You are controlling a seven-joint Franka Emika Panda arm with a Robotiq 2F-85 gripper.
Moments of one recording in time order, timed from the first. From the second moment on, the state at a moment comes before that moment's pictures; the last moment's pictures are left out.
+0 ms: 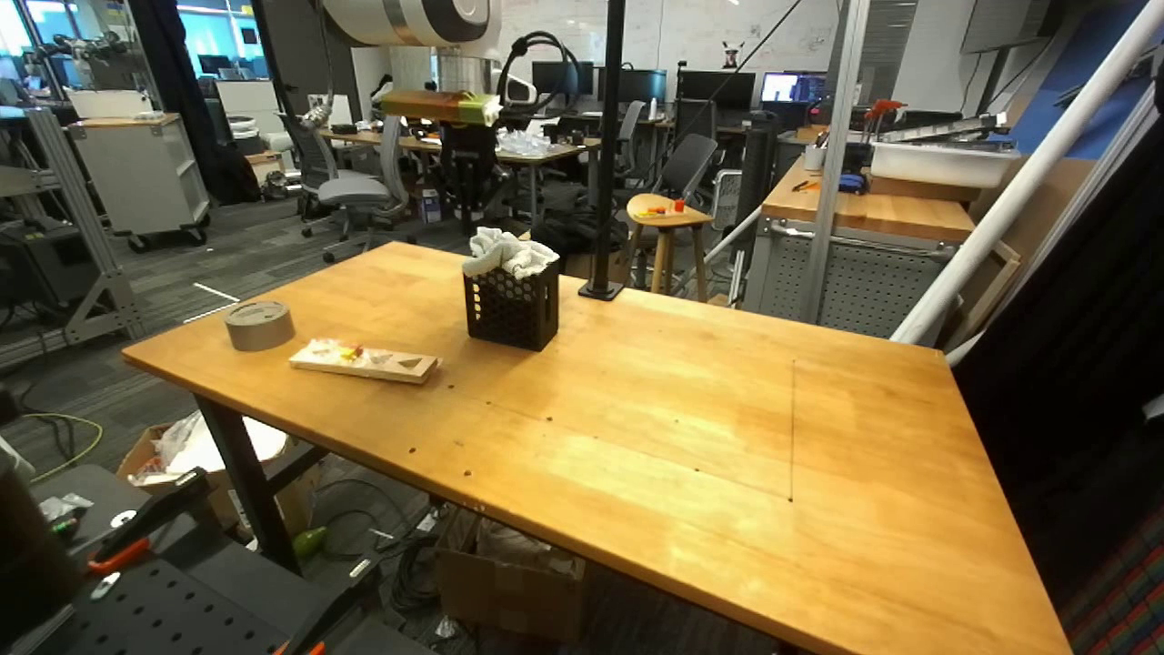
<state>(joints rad) 0.05 0.32 0.06 -1.85 -0.04 2.09 -0.02</state>
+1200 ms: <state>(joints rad) 0.01 0.44 0.05 -1.77 -0.04 2.10 -0.16</state>
